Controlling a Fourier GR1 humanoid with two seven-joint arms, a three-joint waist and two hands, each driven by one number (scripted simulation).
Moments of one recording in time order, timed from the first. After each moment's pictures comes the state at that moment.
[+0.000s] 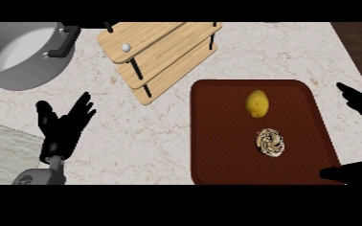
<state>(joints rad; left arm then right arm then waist) -0.06 0.30 -0.06 -1.34 0.27 0.10 0.24 0.08 -0.70 -0.03 -1.99 -0.02 0.16 0.59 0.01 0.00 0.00</state>
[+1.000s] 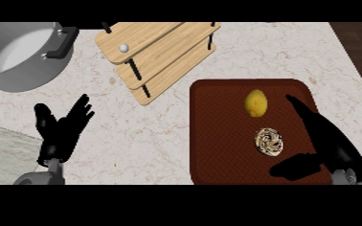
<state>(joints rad) -0.04 0.26 -0.02 -1.36 0.22 0.07 0.26 -0.05 -0.47 0.26 -1.93 0.38 0.19 0.92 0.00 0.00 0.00</state>
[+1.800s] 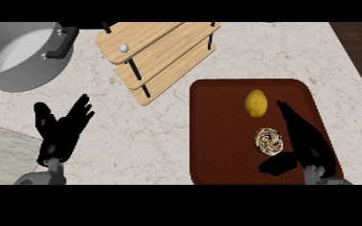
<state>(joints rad) -0.04 0.22 0.03 -1.38 0.18 0.03 0.29 -0.02 -0.31 0.26 -1.77 0.63 0.18 0.84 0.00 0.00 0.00</state>
